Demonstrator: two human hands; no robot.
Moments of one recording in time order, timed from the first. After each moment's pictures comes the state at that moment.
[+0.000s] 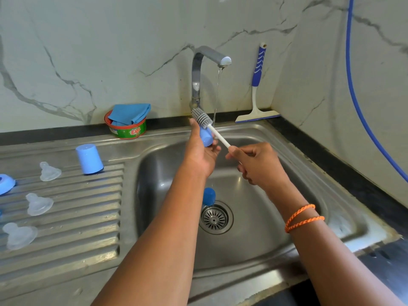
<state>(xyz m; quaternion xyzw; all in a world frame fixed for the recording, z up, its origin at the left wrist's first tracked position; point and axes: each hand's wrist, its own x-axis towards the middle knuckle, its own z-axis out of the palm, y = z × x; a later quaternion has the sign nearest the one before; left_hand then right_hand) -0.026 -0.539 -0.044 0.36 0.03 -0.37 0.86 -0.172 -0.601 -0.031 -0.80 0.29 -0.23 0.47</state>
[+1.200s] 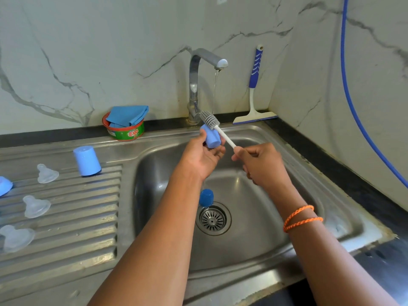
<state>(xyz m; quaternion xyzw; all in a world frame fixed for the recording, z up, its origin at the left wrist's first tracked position) -0.030 -0.534 -0.047 0.34 0.01 -0.43 0.84 -0.177 -0.613 -0.034 -0.80 0.33 -0.26 0.42</state>
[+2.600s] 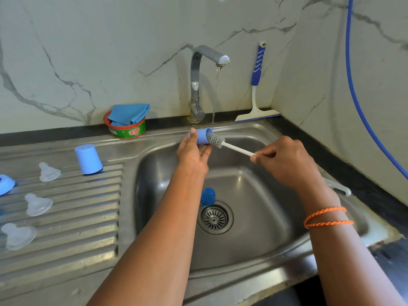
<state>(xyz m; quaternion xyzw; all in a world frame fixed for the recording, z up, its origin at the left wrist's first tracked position) -0.015 -0.540 -0.065 0.34 0.09 -0.29 0.89 -0.211 -0.633 -0.008 -0.89 0.35 -0.18 0.22</state>
